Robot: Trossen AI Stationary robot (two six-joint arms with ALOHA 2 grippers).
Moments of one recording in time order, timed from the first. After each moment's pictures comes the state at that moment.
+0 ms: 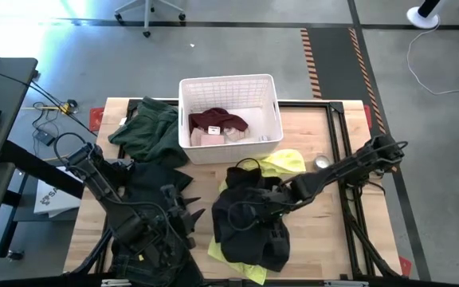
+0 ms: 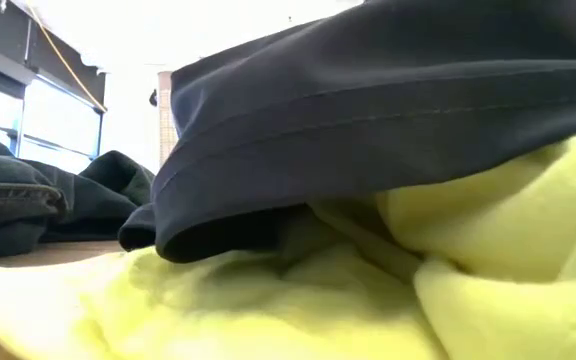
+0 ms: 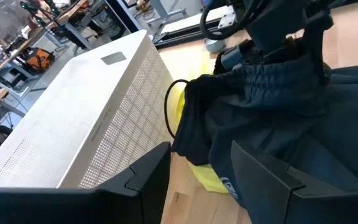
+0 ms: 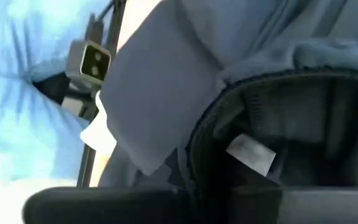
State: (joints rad) left arm -0.81 1.74 1.66 -1.23 -1.13 -0.78; right arm 0.39 1.69 1.26 -0.55 -0.19 0.34
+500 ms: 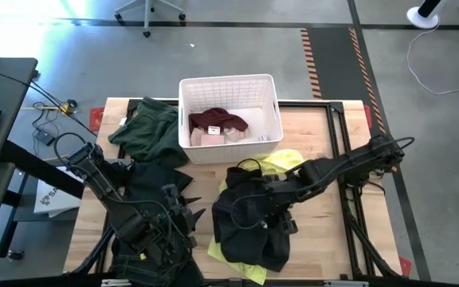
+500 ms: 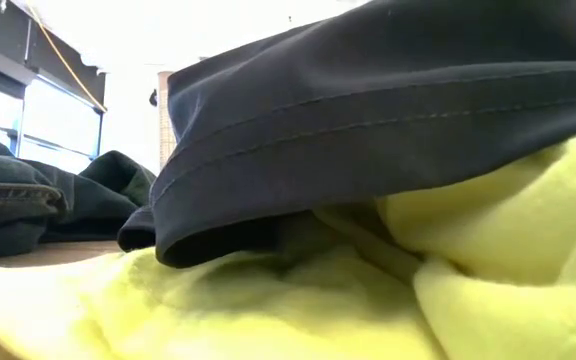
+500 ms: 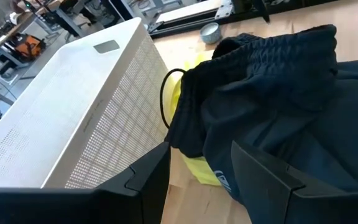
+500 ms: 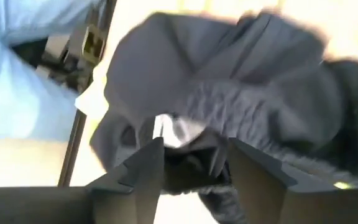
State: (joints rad) left arm -0.80 1.74 1.66 -1.23 -1.08 -0.80; right arm 0.40 1.69 1.67 -1.10 -0.08 0.18
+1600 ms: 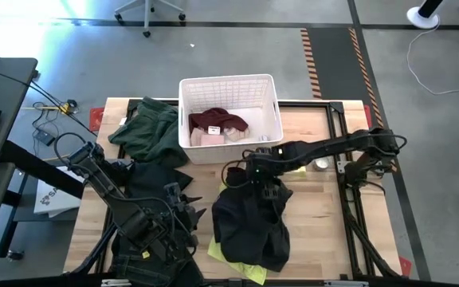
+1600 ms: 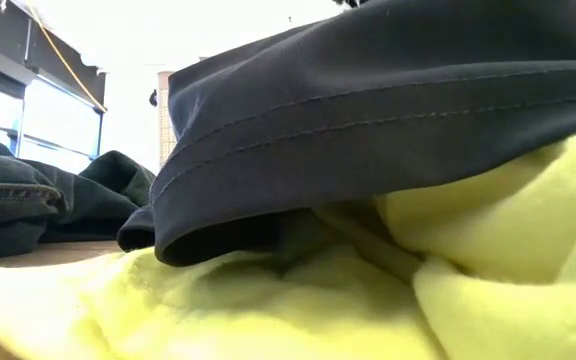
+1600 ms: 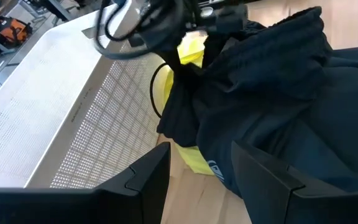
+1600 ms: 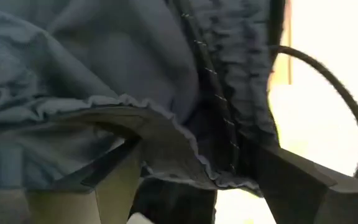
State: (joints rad) left arm -0.77 1.74 1.66 -1.23 -1.01 -0.79; right arm 0.09 1.69 1.27 -0.78 0.02 -0.04
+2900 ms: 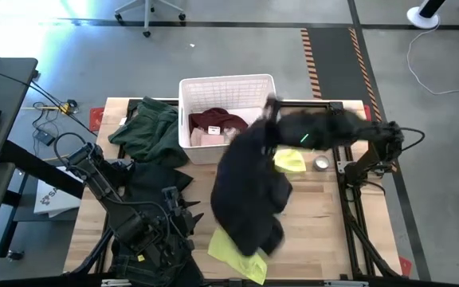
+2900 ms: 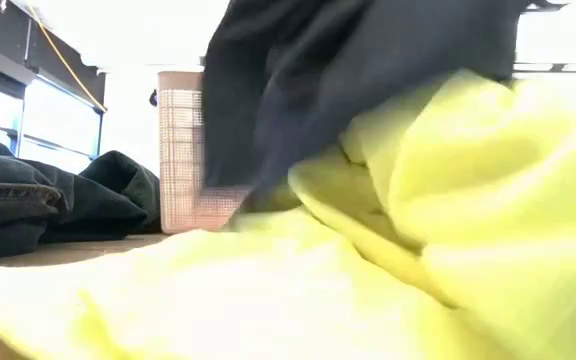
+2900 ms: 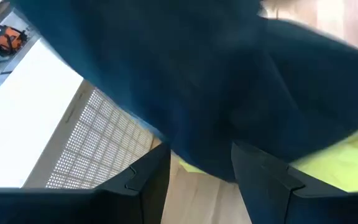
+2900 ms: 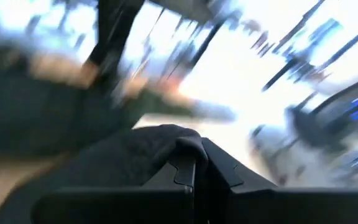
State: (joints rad) left arm -0.81 1.74 1.66 -1.23 -1.02 -0.79; right arm 0.16 1.69 2.21 -0.95 0.48 -0.28
